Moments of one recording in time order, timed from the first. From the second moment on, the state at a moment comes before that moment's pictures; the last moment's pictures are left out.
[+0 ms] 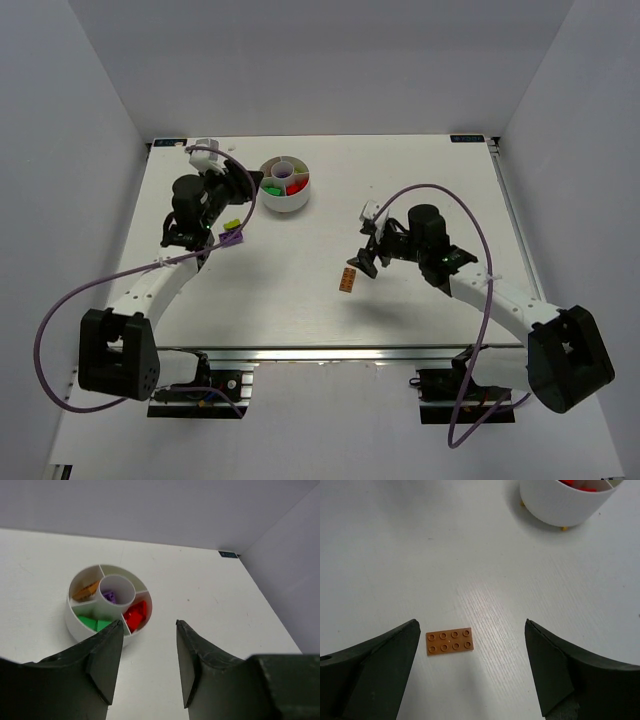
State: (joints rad) left arm -0.18 1.31 0.85 0.43 0.23 -0.41; right arm 0.56 1.21 0.68 0.11 -0.58 -0.41
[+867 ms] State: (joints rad) left arm -0.18 1.08 0.74 0.23 0.25 -0.44; right arm 0.68 1.57 0.95 -0.32 -0.27 0.09
